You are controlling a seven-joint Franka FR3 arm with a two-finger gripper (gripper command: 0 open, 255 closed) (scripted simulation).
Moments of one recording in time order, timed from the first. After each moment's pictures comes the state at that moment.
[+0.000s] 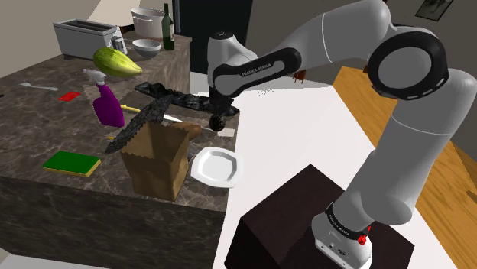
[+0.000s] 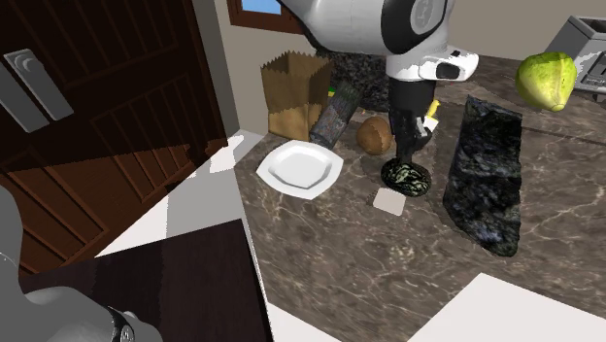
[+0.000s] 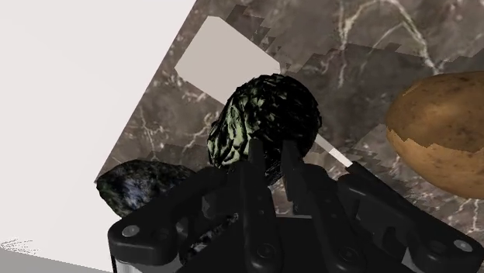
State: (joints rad) arm 0.28 0.22 -0.02 -1.95 -0.21 2.23 0.60
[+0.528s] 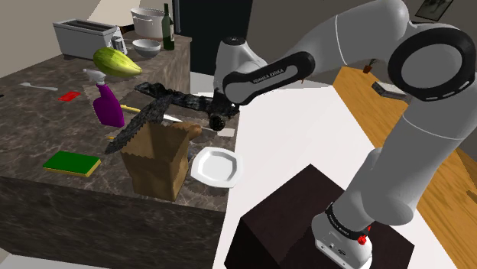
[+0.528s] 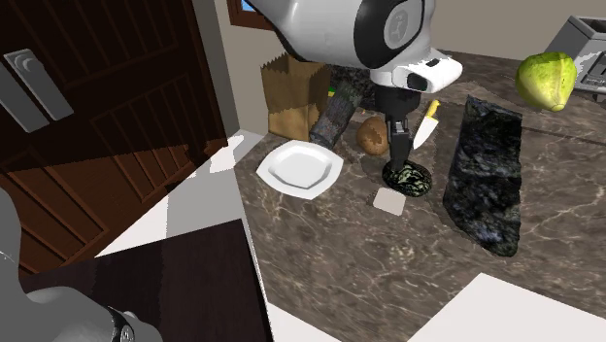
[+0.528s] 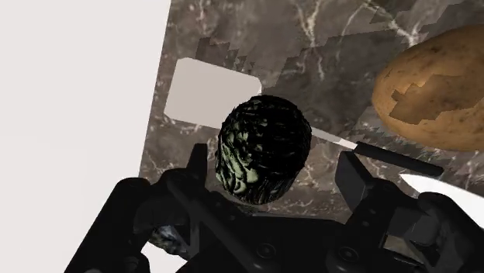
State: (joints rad) arm 0.31 0.12 -0.04 -2.11 -0.20 2.38 0.91
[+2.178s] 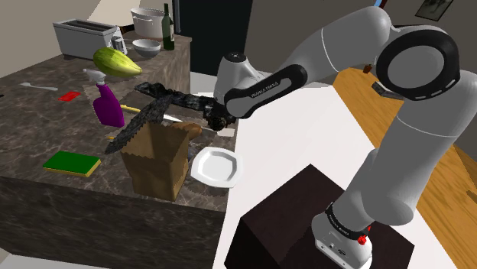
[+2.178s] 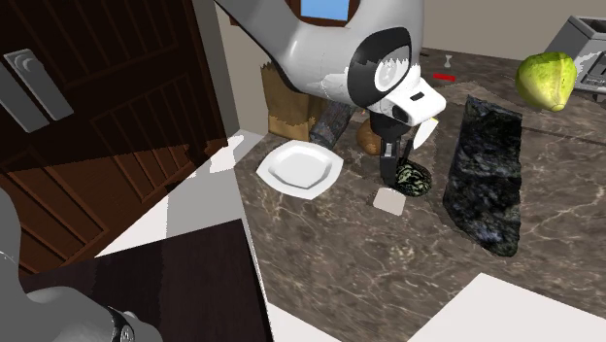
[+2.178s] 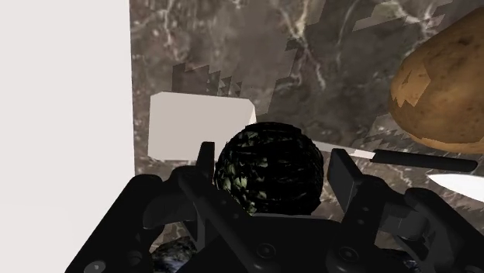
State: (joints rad) arm 0.31 0.17 -0.06 -2.18 -0.21 2.55 1.08
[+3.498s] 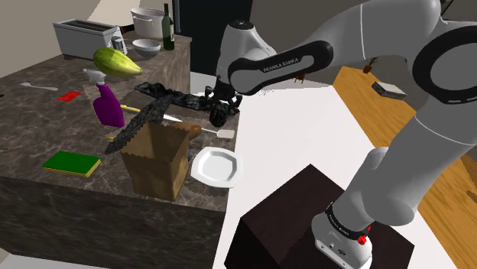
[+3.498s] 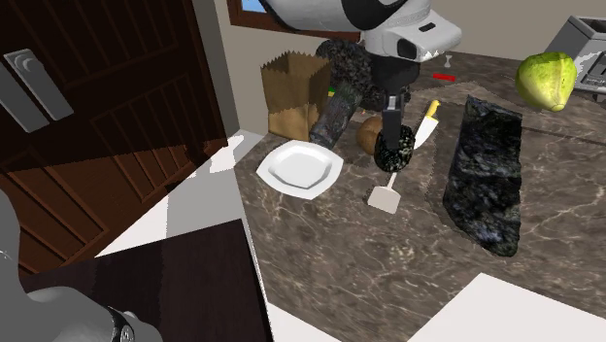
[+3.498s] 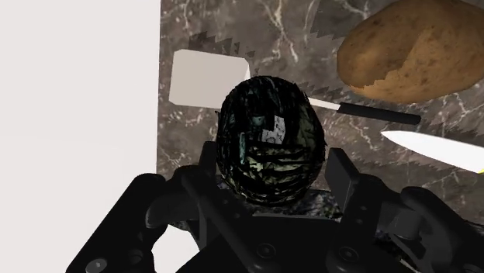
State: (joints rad) arm 0.32 0.01 -0.04 -2.13 -0.18 2.33 1.06
